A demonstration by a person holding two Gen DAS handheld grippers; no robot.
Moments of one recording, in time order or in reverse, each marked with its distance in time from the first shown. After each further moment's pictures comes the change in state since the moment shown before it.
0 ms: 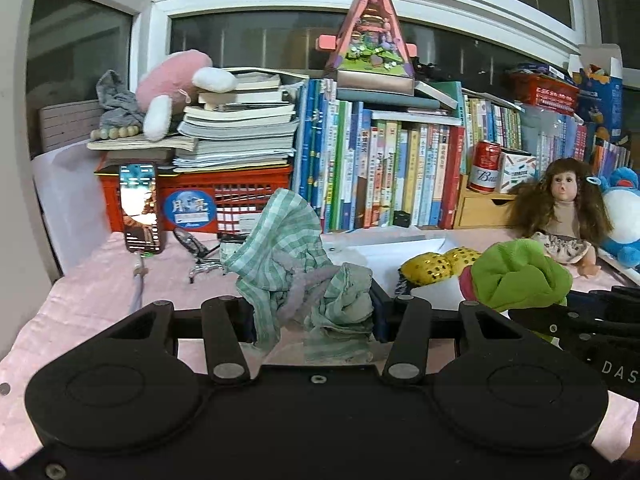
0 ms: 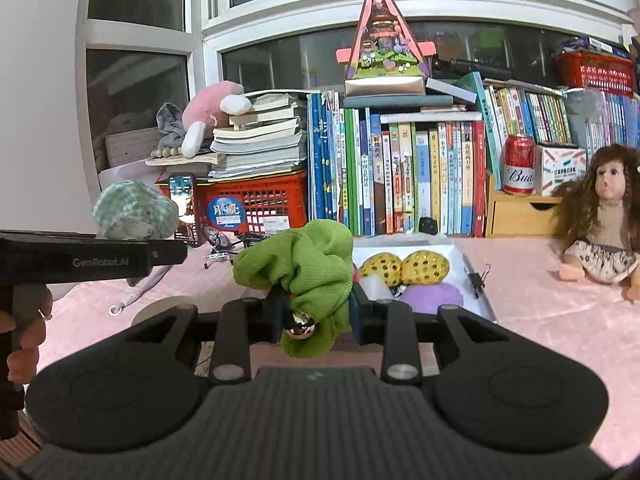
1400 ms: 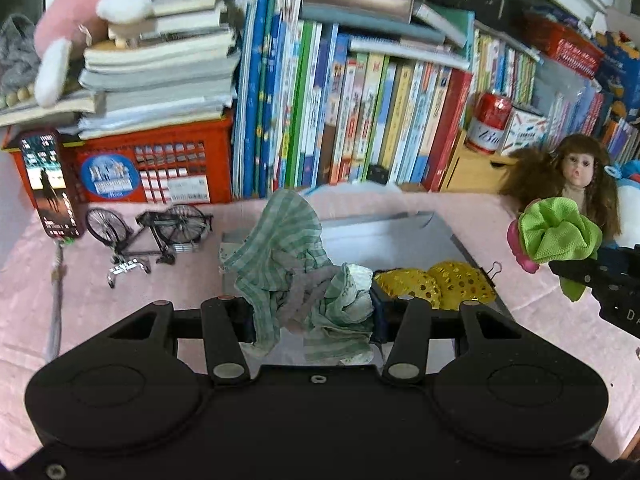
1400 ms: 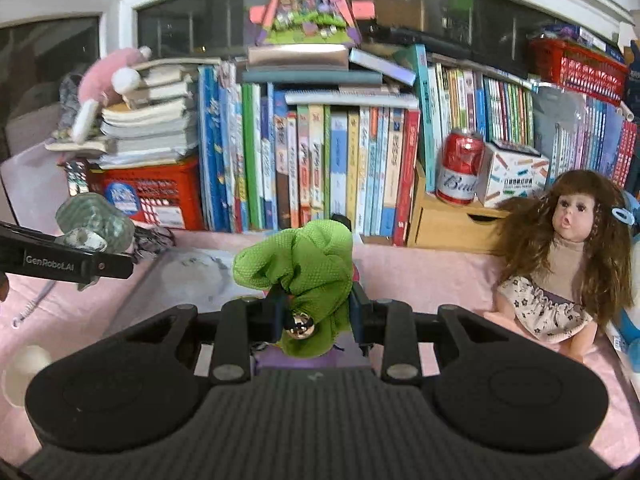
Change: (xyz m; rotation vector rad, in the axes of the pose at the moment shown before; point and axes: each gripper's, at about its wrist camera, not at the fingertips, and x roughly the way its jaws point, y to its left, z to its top) left arm 0.160 -0.032 0.087 -0.032 0.333 -0.085; right arm 0.087 -0.098 0.086 -0.028 0.210 -0.161
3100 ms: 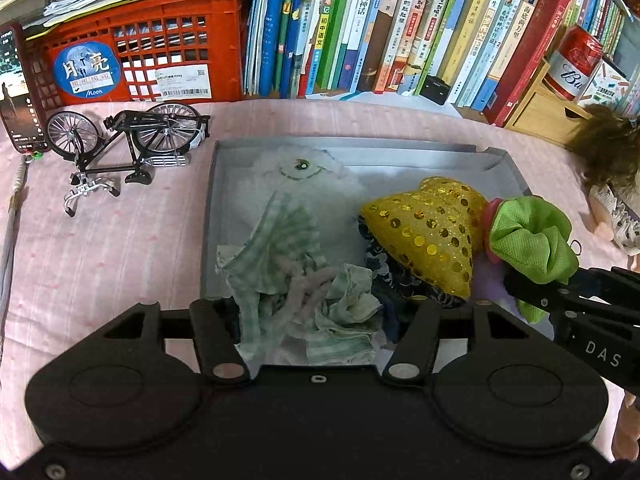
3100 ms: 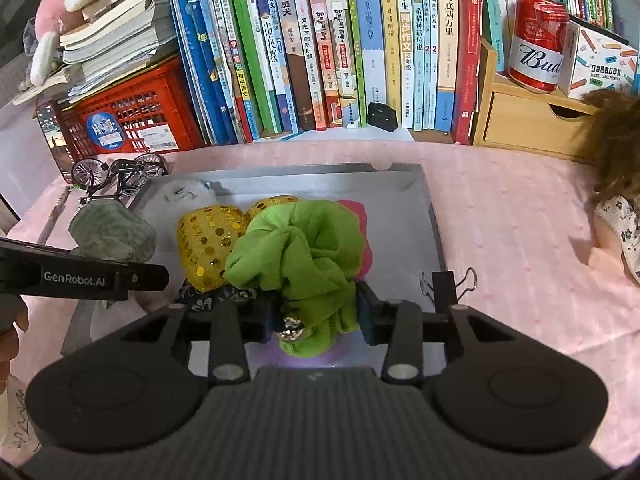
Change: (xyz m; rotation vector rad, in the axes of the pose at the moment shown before) left arm 0.115 0.016 -0.002 -0.114 0.280 0.065; right arm 0.126 0.010 -0.015 0.089 0.307 0.118
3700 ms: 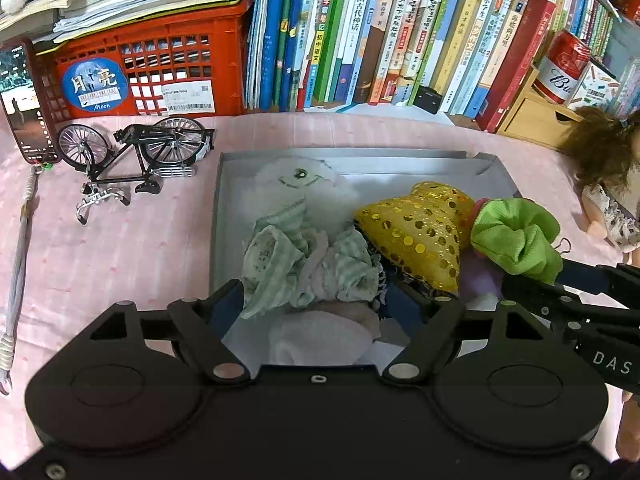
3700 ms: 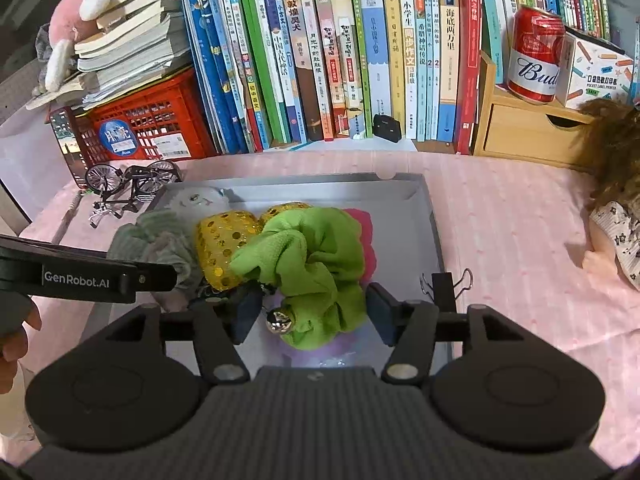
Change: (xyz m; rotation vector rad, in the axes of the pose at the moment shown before) left arm -0.019 -0.004 -0.008 0.020 -0.037 0.002; right arm -0.018 0.003 -0.003 -0.008 -0.029 0.018
